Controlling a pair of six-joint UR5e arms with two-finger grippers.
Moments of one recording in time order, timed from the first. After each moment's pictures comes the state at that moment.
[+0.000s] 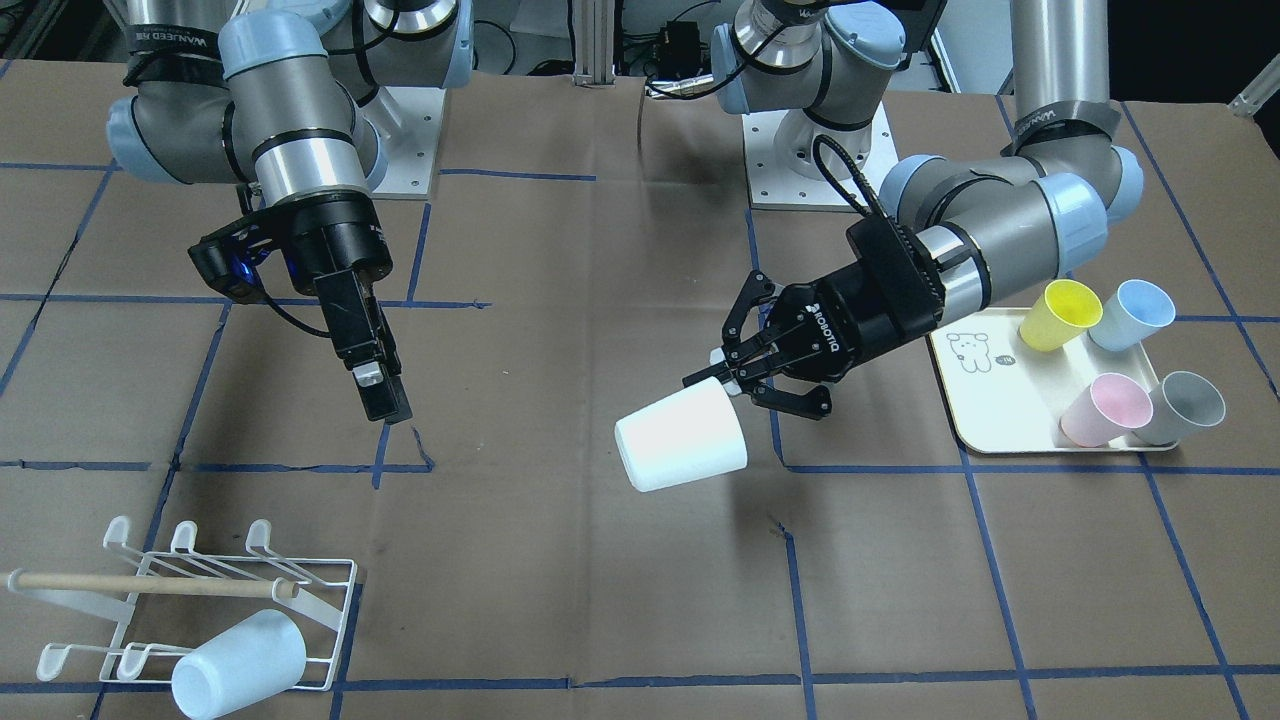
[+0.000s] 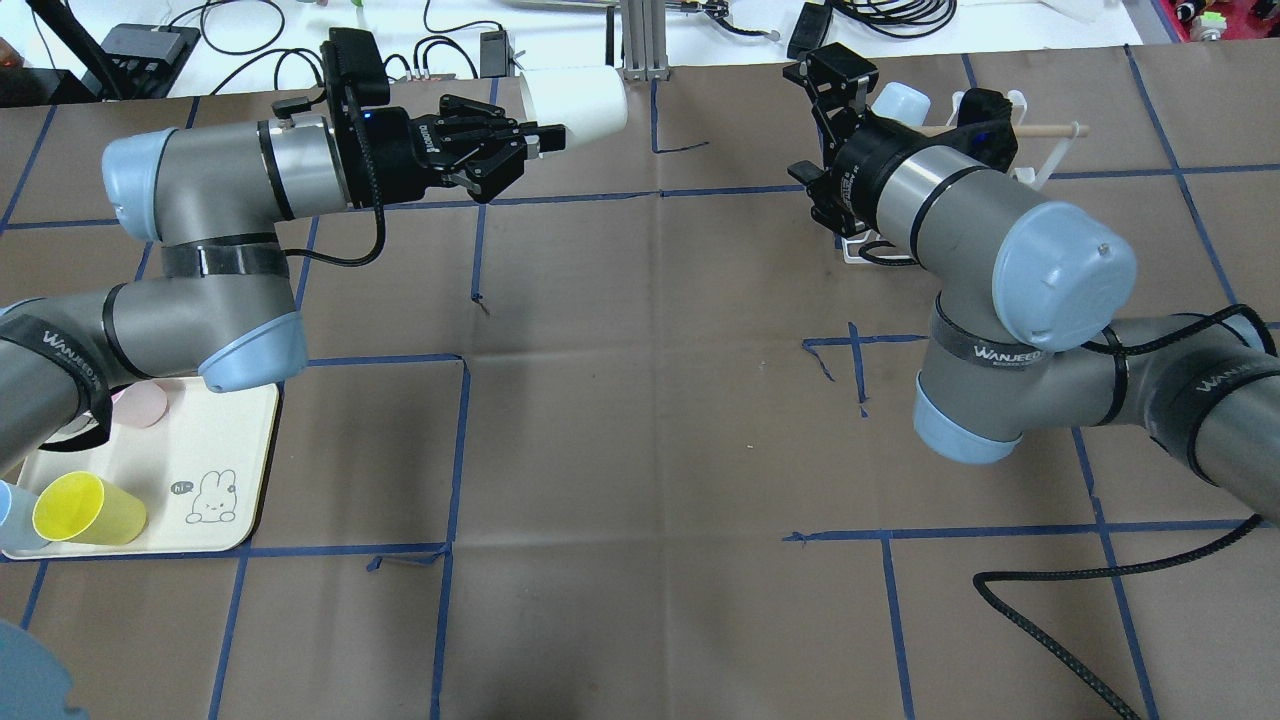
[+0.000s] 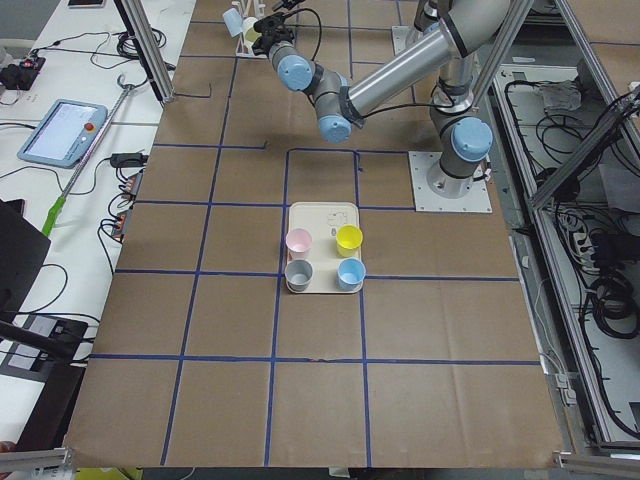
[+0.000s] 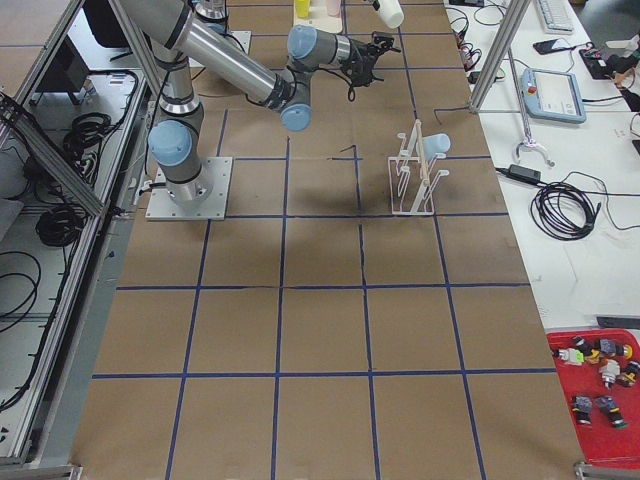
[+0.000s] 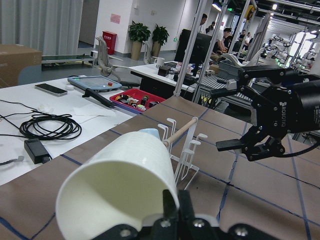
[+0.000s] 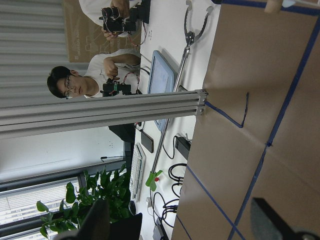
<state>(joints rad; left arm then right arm) -1.42 -1.84 -1.98 -0.28 0.30 0.75 1.59 -1.41 2.13 -3.41 -1.20 1.48</state>
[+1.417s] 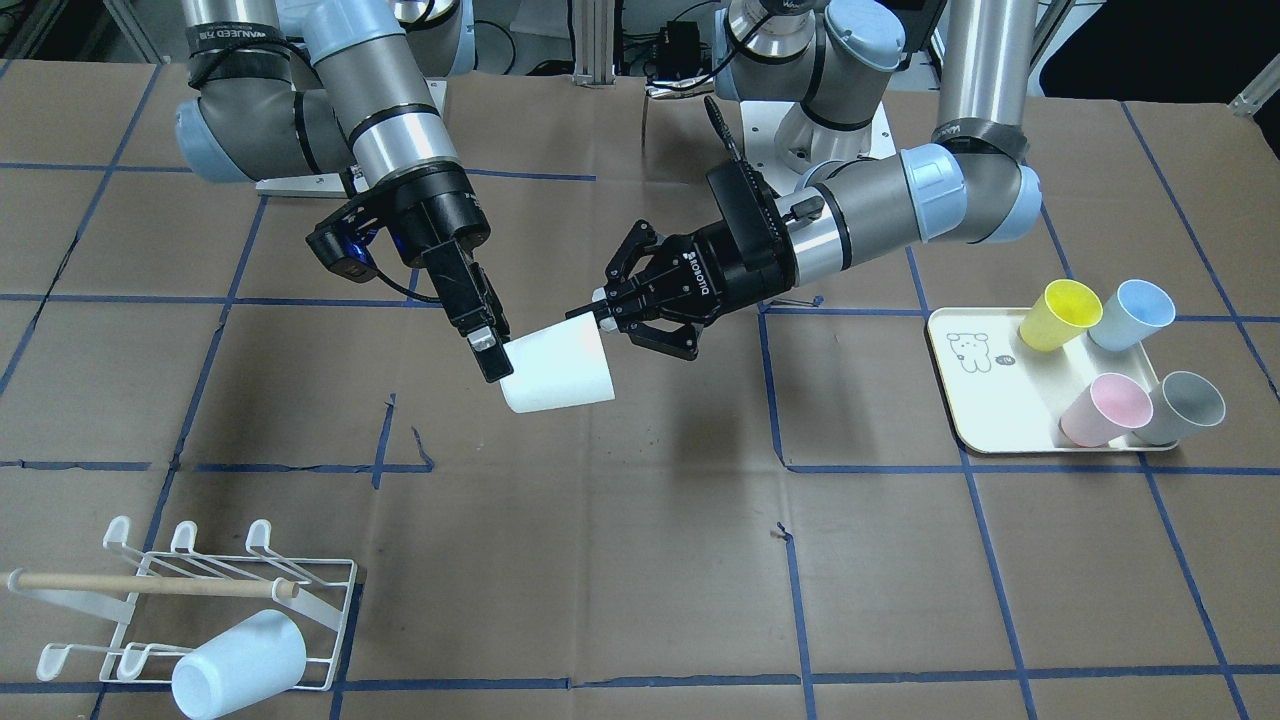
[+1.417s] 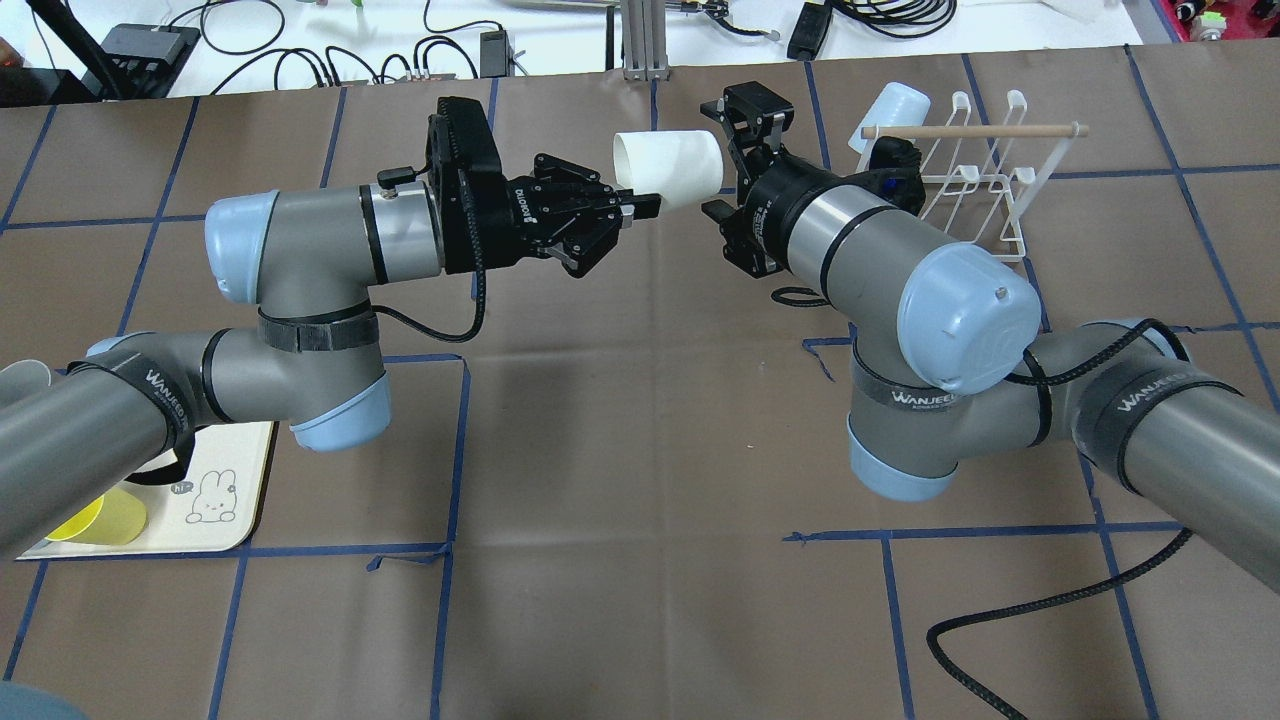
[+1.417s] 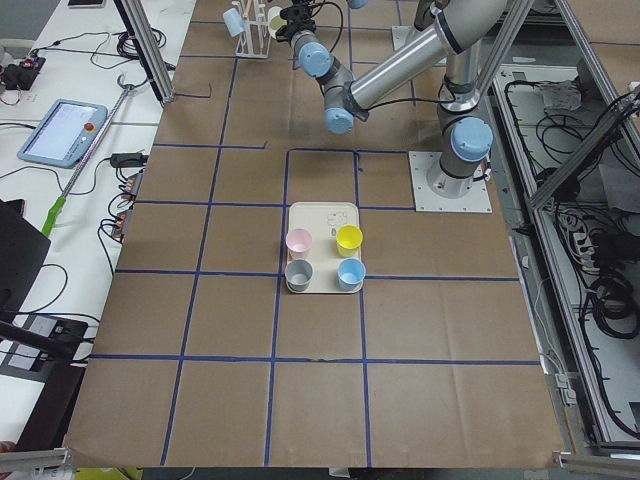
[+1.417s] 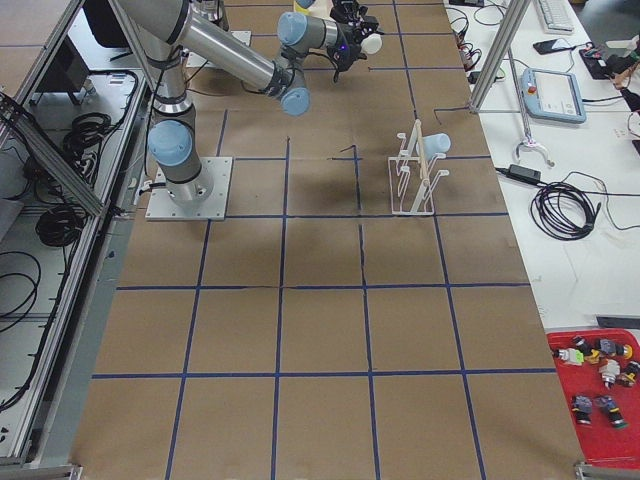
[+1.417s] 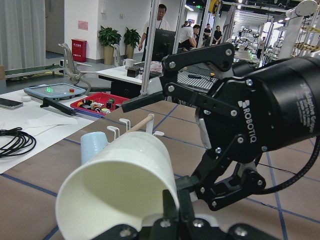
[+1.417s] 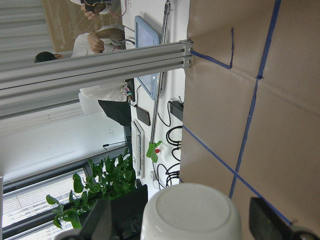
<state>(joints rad) -1.56 -1.85 -2.07 -0.01 0.37 0.59 1.74 -1.40 2.13 -3.42 -1.28 1.65</state>
